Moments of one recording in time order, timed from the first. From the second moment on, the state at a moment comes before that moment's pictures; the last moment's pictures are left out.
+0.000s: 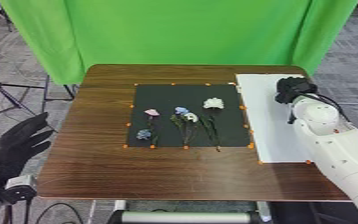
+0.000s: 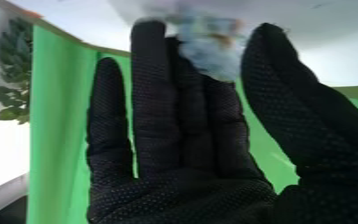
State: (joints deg) left arm 139.8 -60.6 -120.8 -123.6 51.4 -2.0 -0.4; right arm -63.7 -53.7 64.6 -68.3 -149.5 -7.0 11.3
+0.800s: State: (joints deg) left arm 139.5 -60.6 -120.6 -123.6 51.4 -2.0 -0.3; right arm -87.4 -50.6 71.1 -100.7 -147.5 2.0 4.8
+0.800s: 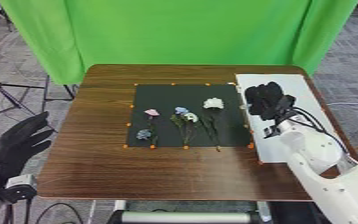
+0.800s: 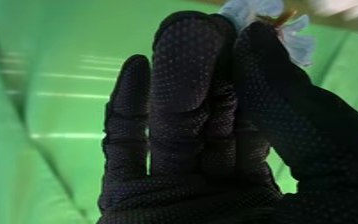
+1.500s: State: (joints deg) left arm 138.9 -60.1 -120.3 -123.4 51.4 -2.1 -0.4; right arm -90.5 -54.7 67.0 -99.6 -148.7 4.6 6.4
